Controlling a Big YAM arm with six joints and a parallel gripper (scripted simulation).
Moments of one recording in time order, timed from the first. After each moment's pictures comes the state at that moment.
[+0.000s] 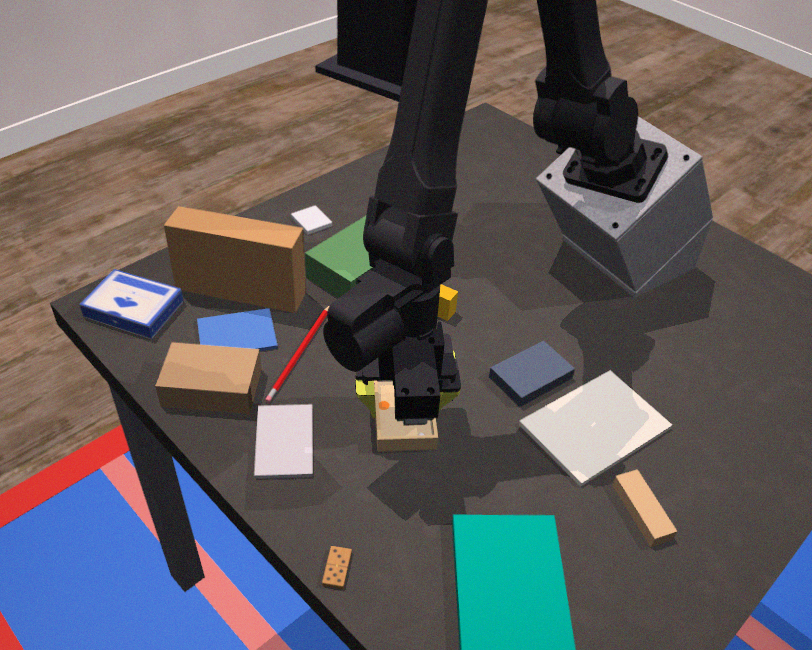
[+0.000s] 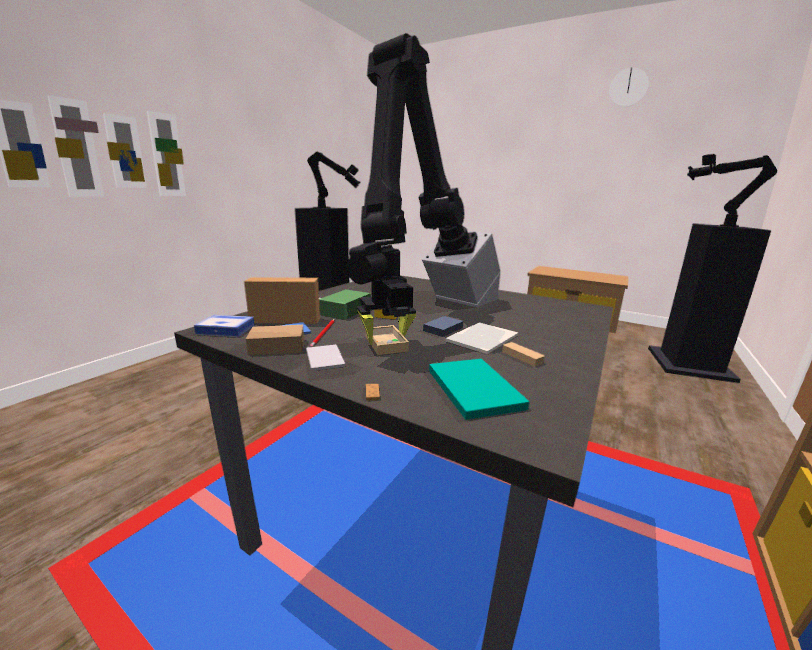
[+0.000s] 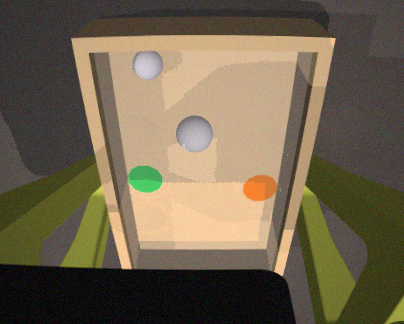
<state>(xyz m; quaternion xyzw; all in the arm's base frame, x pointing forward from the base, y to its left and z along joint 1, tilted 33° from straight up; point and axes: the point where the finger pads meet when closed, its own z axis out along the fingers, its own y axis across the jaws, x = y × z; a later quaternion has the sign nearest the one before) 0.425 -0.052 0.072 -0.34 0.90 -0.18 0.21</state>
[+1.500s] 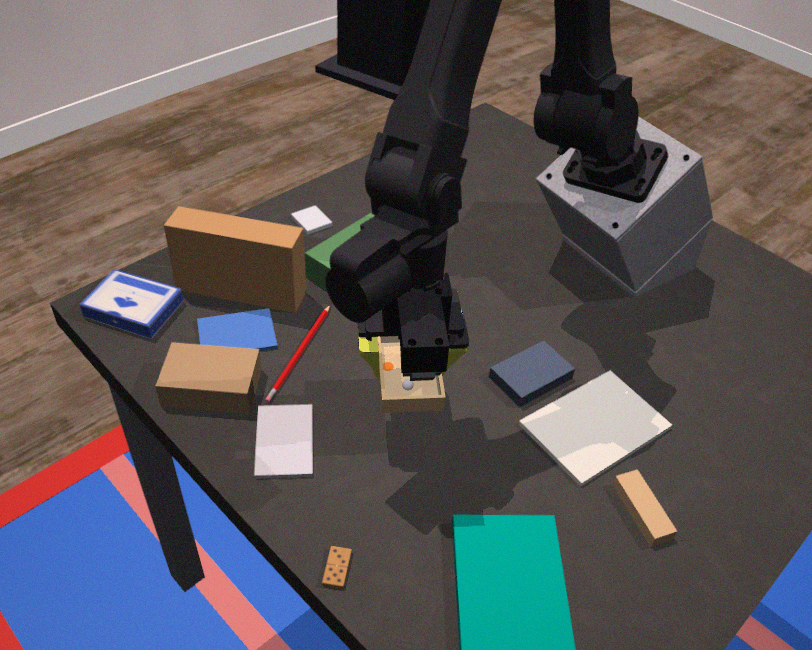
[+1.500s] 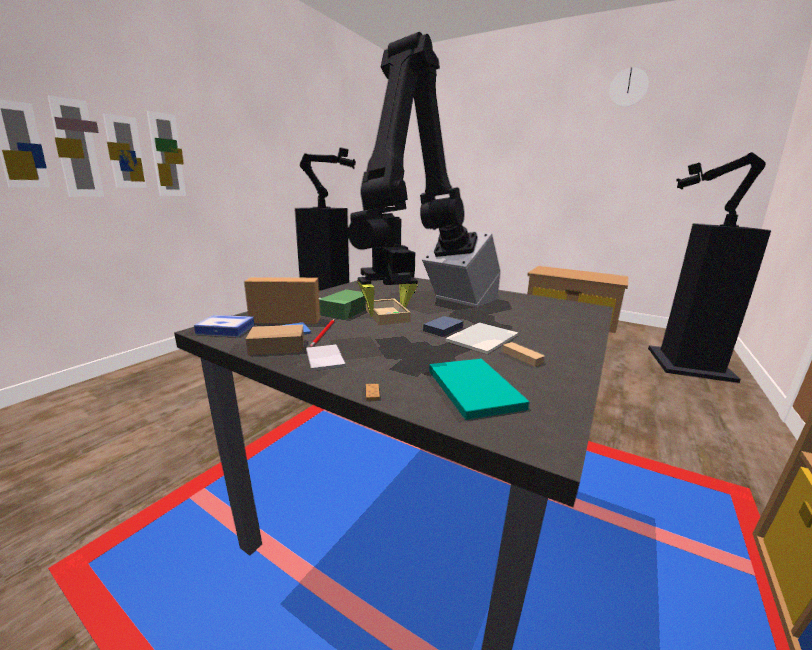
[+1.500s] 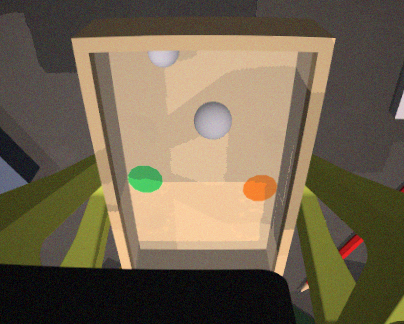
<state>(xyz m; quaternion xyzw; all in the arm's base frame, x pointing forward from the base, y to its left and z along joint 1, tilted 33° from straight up) 0.389 -0.040 0.124 -0.35 0.90 -0.18 0.21</state>
